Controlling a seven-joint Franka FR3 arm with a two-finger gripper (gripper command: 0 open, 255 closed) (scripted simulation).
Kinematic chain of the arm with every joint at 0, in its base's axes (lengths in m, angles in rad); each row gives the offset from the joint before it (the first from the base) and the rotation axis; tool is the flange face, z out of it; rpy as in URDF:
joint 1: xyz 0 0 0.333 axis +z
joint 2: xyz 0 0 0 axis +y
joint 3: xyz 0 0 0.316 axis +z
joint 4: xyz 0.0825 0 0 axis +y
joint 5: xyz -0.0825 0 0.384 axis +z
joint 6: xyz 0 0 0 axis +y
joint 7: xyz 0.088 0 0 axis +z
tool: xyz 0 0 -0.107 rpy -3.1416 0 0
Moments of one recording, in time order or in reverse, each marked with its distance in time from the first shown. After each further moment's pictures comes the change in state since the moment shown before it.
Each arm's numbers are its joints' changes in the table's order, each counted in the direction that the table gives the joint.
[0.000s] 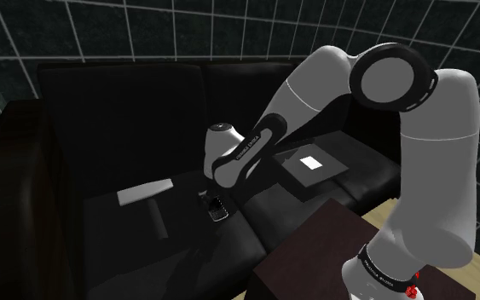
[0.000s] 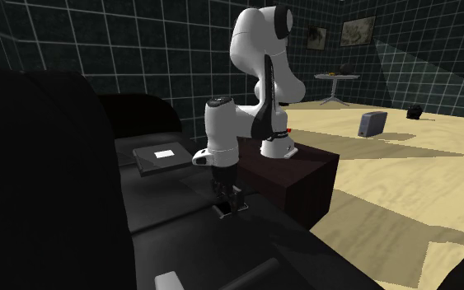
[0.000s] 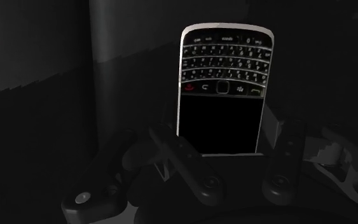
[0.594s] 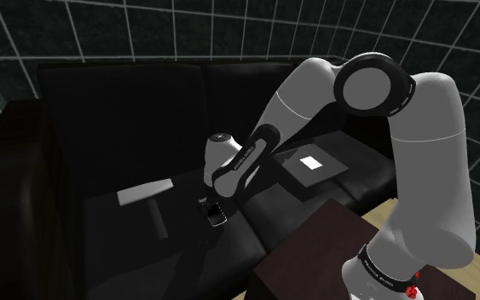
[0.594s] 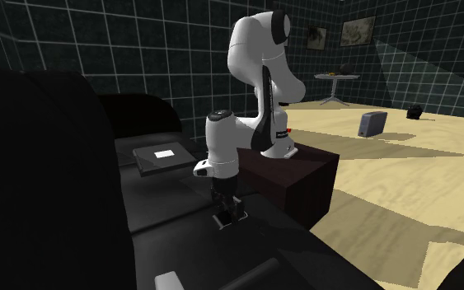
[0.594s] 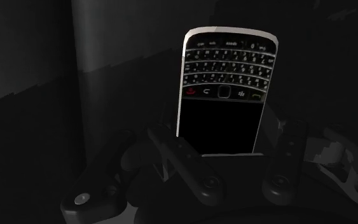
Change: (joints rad) arm 0.015 0.088 -0.018 -0.019 -0.018 -0.070 -0.009
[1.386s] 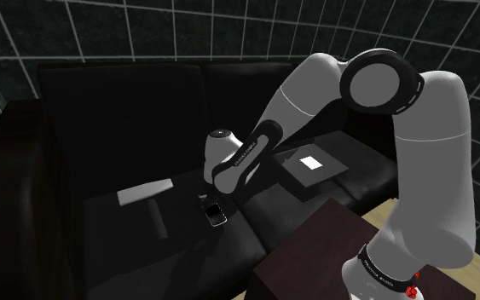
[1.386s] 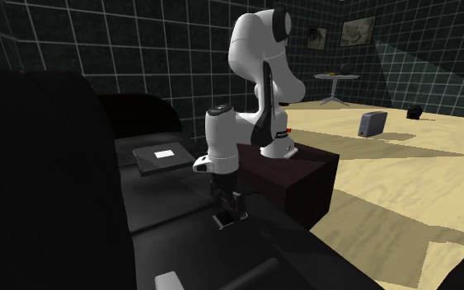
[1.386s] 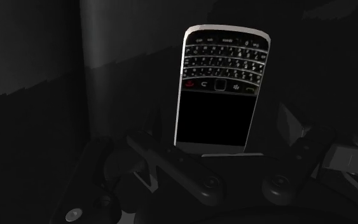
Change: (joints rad) arm -0.006 -0.034 0.007 0.008 0.007 0.028 0.003
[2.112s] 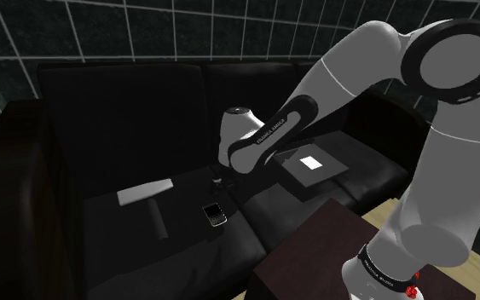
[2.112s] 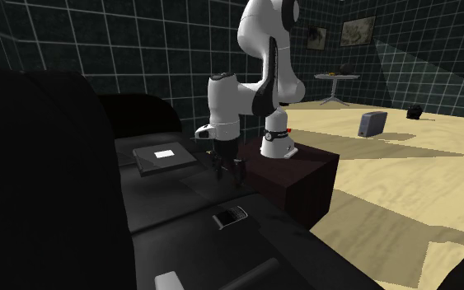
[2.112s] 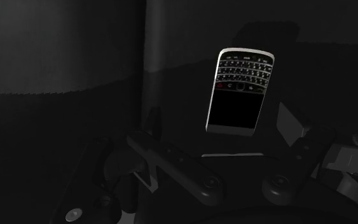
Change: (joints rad) arm -0.060 -0.291 0.030 0.174 0.050 0.111 0.079
